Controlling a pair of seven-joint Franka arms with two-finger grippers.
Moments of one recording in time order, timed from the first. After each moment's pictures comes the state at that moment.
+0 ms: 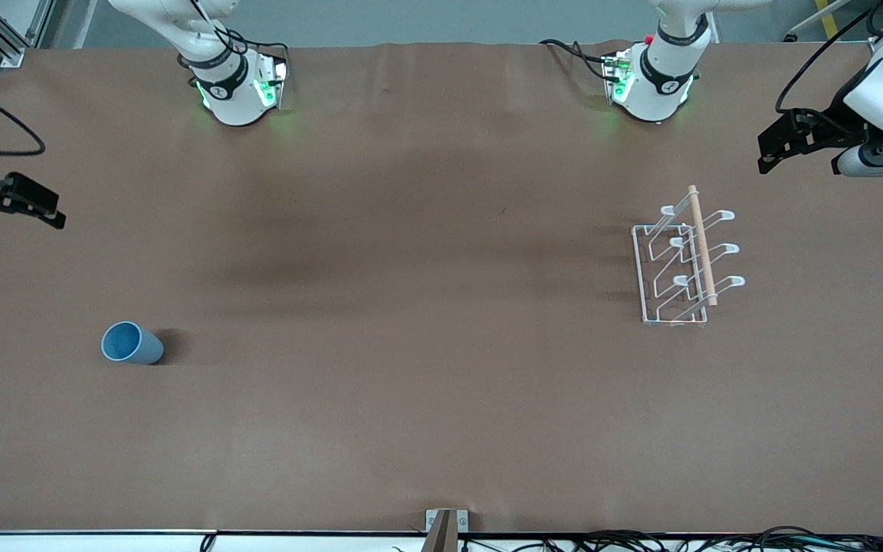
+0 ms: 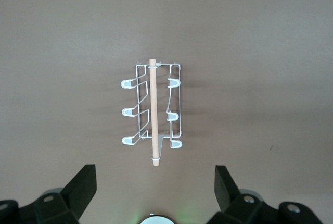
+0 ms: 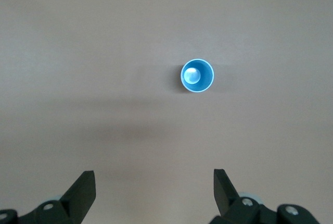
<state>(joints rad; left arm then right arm) 0.00 -0.07 -0.14 -1.57 0.01 1.47 -0.10 -0.07 0.04 0.00 -1.58 0.00 1.63 -0.09</state>
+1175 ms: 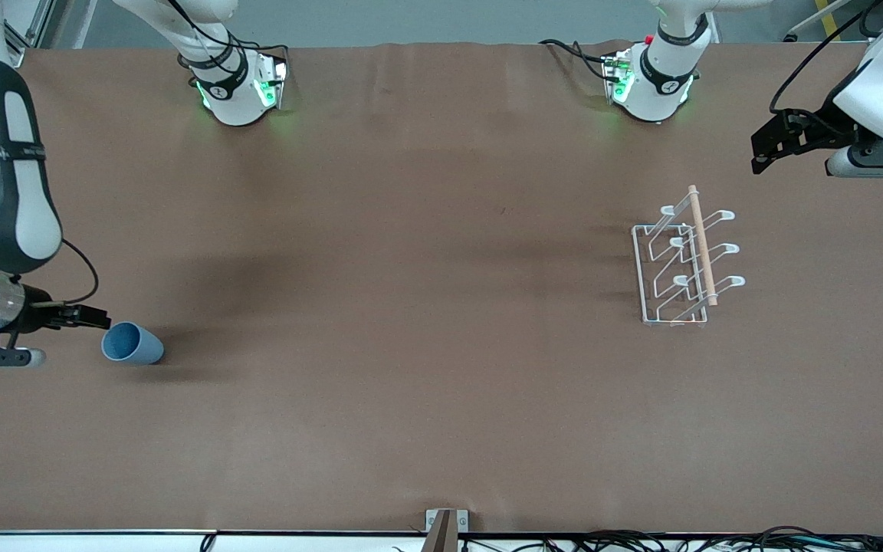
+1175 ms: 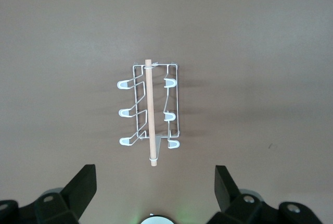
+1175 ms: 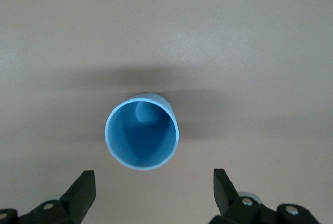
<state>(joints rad) -0.01 -0.07 -0.14 -1.57 0.01 1.47 -0.10 -0.20 0.45 0.00 -1.70 0.00 2.10 -0.20</state>
